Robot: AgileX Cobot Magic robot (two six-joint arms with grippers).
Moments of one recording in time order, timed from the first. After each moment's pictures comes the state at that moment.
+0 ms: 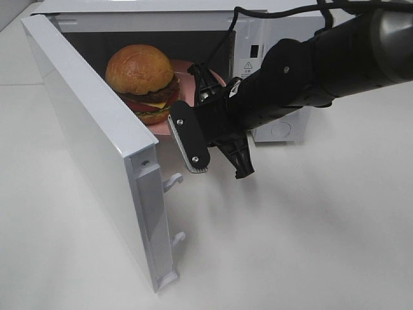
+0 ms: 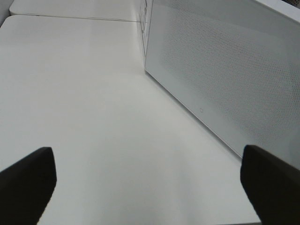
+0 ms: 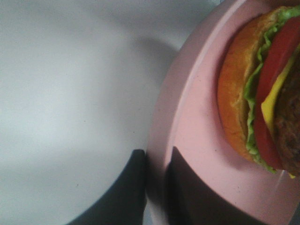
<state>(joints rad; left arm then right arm) -0.01 0.00 -0.52 -0.16 1.07 0.01 0.64 1.89 -1.10 0.33 0.05 -1.89</state>
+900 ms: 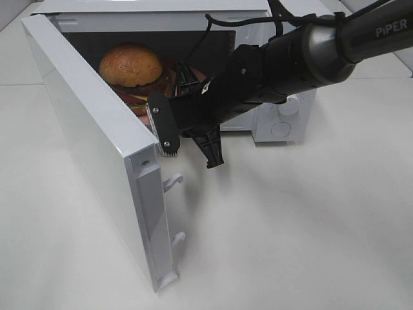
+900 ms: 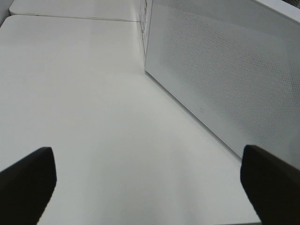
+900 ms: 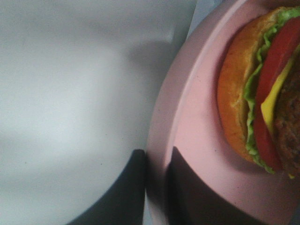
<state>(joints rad) -0.01 0.00 -0.52 -0.16 1.07 0.01 0.64 2.09 -1.32 0.34 0.05 -1.81</state>
